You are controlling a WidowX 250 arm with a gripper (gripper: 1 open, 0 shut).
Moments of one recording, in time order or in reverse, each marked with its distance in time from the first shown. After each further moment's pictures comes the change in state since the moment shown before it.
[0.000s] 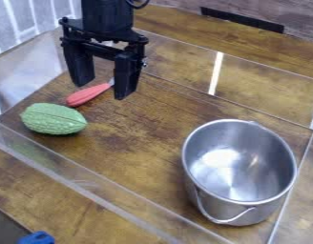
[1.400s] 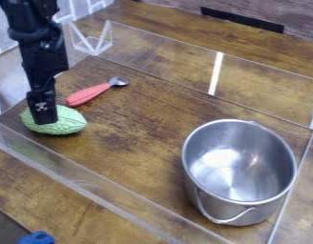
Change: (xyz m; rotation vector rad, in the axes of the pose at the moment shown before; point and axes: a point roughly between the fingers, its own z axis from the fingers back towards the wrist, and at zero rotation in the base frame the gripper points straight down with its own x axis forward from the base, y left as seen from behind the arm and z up) arm -0.008 0.097 -0.062 0.087 -0.085 -0.791
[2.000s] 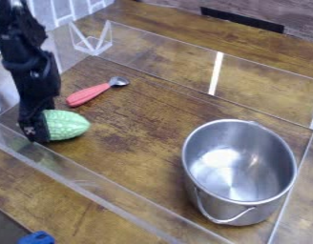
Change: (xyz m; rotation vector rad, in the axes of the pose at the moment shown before) arm -0.008 0.010 -0.041 0.063 -0.045 -0.153
